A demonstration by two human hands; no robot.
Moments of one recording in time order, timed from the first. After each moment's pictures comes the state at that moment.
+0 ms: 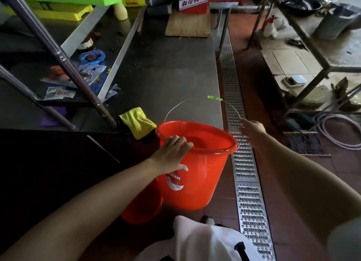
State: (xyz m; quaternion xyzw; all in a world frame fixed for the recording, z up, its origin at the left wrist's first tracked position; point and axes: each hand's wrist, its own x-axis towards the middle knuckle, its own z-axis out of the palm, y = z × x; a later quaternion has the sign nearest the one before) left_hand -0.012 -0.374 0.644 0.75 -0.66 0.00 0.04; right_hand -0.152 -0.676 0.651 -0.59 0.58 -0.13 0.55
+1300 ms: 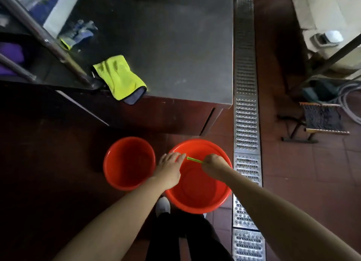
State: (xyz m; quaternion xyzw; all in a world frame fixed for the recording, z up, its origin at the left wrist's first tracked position) left_hand -0.095 -0.362 0.429 0.85 -0.45 -0.26 0.00; right_hand -0.193 -0.540 0.459 -0.84 0.32 0.29 0.33
